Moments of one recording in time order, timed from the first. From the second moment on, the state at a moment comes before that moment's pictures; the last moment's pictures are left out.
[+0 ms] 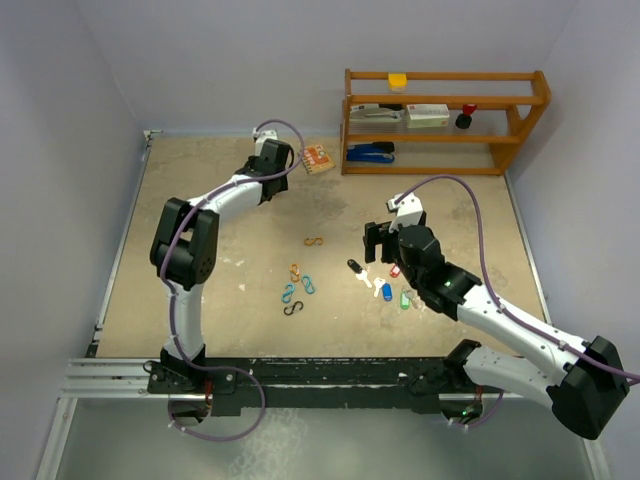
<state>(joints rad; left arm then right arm) -0.39 2.07 1.55 -0.23 -0.45 -0.41 0.72 0.99 0.65 -0.04 0.42 0.19</state>
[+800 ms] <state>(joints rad) -0.39 2.00 1.34 -0.07 -0.38 -0.43 0.72 1.00 0.65 -0.04 0.42 0.19</state>
